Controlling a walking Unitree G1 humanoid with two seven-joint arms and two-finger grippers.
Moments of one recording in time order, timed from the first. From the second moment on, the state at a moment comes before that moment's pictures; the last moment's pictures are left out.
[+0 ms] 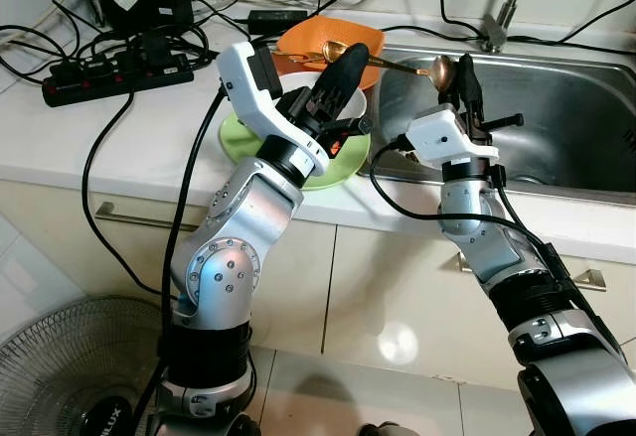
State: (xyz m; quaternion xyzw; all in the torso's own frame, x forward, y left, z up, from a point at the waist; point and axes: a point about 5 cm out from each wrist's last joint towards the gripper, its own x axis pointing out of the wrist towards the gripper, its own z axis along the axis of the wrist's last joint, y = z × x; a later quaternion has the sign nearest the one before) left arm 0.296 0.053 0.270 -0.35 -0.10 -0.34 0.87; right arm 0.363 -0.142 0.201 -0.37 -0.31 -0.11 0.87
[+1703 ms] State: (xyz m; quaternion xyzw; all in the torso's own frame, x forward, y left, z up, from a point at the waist) left arm 0.301 0.063 0.251 -0.25 -0.08 -0.28 0.92; right arm 0.401 -0.190 0.233 -0.21 -0.15 -0.16 0.95
